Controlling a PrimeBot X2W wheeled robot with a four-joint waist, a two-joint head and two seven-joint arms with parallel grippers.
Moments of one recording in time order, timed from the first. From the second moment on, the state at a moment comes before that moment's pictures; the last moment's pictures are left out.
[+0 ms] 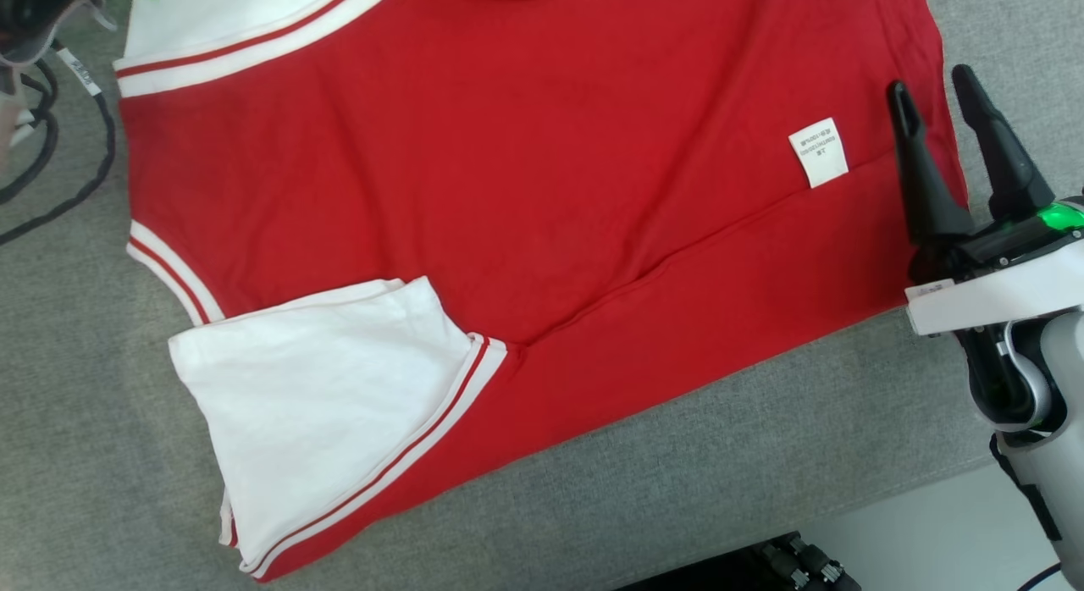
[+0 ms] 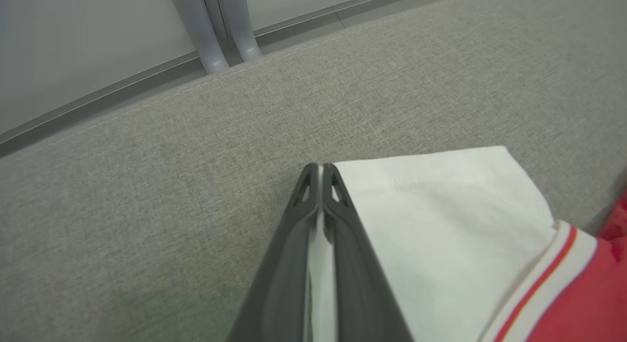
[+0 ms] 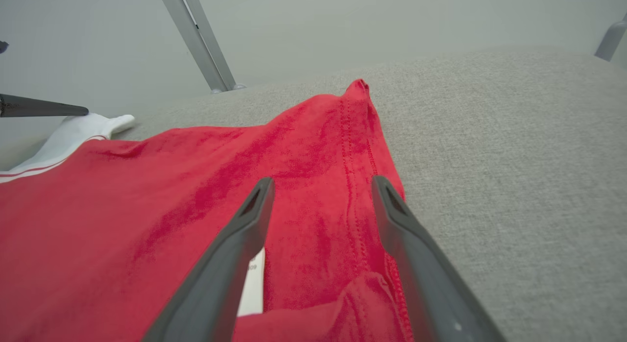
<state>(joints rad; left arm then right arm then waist) -1.37 0.51 -0.73 0.52 -0.88 -0.04 0.62 -0.42 -0.44 0.24 0.03 0.68 0.13 -0.26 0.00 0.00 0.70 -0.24</state>
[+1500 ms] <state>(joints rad) -1.23 0.54 -0.74 0.26 -0.93 -0.02 0.59 -1.04 -0.34 0.12 0.64 0.56 0.13 0.47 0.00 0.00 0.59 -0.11</state>
